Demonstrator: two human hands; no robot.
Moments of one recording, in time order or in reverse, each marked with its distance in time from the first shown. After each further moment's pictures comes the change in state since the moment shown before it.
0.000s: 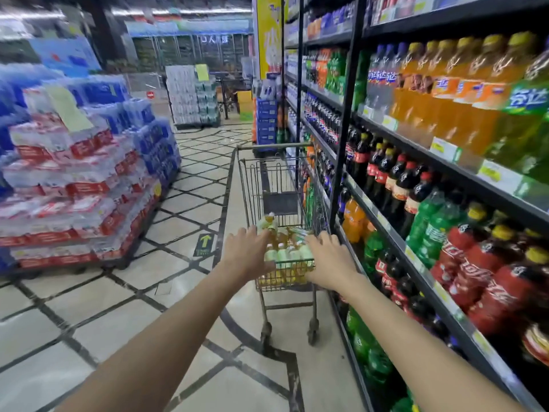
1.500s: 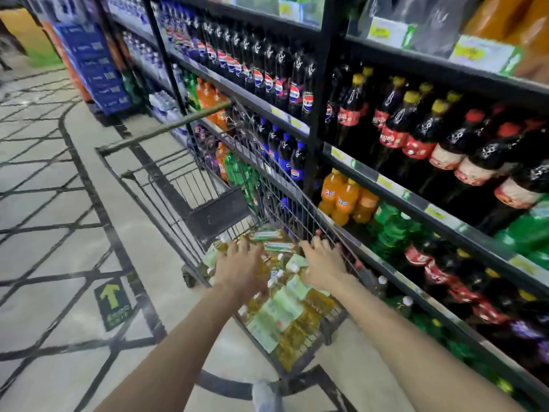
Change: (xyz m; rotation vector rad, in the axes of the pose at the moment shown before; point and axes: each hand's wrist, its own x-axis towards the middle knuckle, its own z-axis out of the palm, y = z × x) left_hand 0.490 -0.155 0.199 0.005 -0.346 0.556; right_hand 0.460 0.013 0.144 0.107 -0.280 0.597
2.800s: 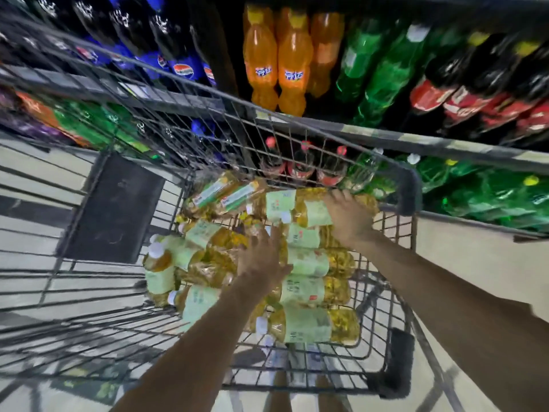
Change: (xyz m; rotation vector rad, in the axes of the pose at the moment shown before) left_hand 0.218 0.009 0.210 0.181 -0.492 0.510; right_hand 0.145 0.063 0.221 0.159 -0.112 0.585
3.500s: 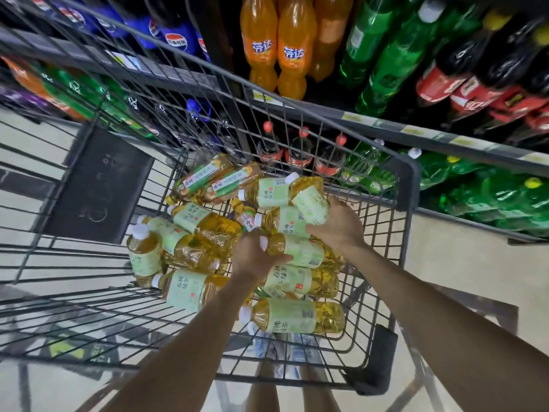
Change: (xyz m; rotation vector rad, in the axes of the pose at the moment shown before) left_hand 0.015 0.005 0.040 -0.739 0.214 -0.168; right_hand -0.013 -0.005 0.031 0.574 0.082 0.245
